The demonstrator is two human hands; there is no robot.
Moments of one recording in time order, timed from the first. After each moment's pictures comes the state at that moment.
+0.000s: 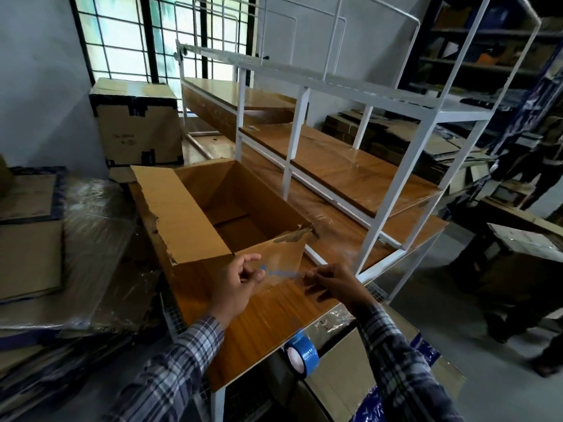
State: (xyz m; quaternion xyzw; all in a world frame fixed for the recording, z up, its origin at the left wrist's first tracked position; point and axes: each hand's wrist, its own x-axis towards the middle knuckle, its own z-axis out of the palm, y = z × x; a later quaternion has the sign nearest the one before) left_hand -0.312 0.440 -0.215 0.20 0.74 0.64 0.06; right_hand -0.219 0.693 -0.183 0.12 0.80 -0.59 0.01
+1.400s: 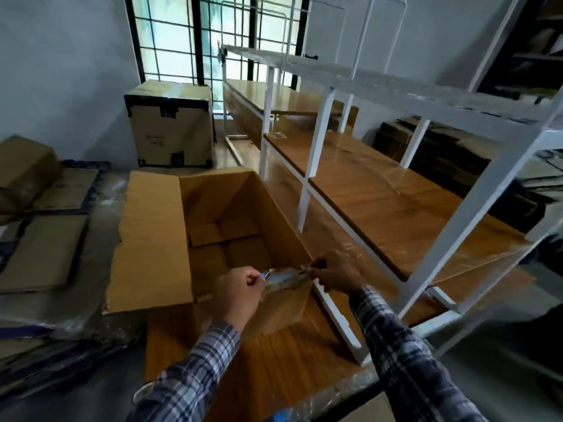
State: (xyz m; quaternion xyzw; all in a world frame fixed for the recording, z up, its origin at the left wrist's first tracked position) left_hand -0.424 0.587 -0.220 -0.02 0.89 0.46 -0.05; right_hand -0.434 0.829 -0.177 0.08 0.93 -0.36 0.05
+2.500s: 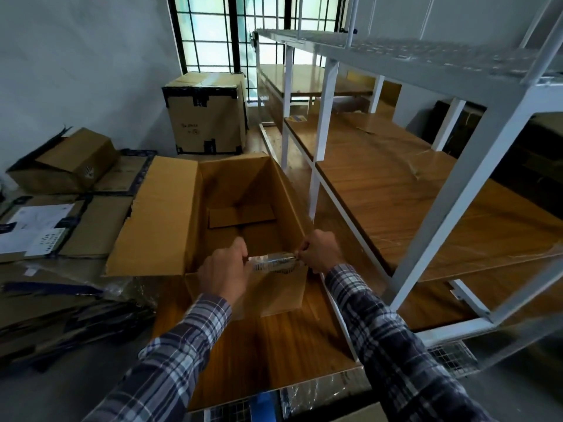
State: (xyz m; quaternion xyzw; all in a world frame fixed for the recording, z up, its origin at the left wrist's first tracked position) left_hand -0.410 0.620 -0.205 -0.04 0.97 0.19 -0.12; right_hand -0.474 0.843 -0.200 -0.01 0.96 -0.29 0.02
